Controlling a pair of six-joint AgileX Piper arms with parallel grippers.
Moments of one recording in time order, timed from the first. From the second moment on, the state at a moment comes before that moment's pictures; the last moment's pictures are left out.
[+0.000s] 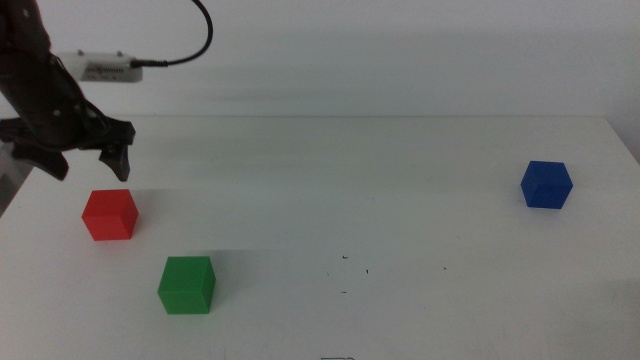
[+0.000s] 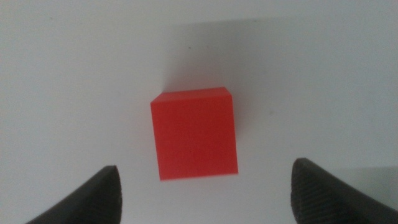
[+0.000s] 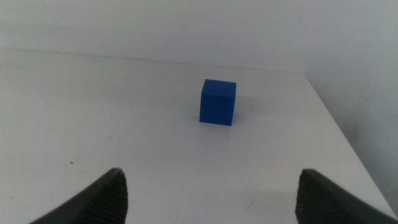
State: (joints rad) left arm 0.06 1.90 -1.59 -0.05 1.09 0.13; right arm 0.02 -0.01 0.03 0.00 0.22 -0.05
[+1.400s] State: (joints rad) left arm 0.06 2.10 -1.59 -0.05 1.01 0.12; right arm 0.02 -0.01 0.03 0.00 0.22 -0.05
